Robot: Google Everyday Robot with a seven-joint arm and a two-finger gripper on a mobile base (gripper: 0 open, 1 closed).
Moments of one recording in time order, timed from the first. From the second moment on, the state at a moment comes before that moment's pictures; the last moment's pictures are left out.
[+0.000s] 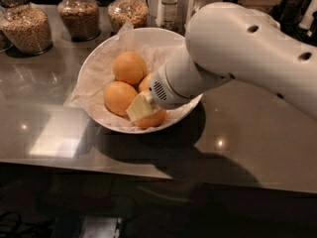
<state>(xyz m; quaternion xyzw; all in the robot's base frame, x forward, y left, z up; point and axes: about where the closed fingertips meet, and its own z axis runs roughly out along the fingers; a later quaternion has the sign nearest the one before) 0.493 0.029 0.868 -0.33 0.89 0.19 0.25</state>
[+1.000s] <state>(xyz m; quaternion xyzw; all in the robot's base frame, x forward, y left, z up) 0.472 0.009 0.975 -0.30 0.80 0.28 0.43</state>
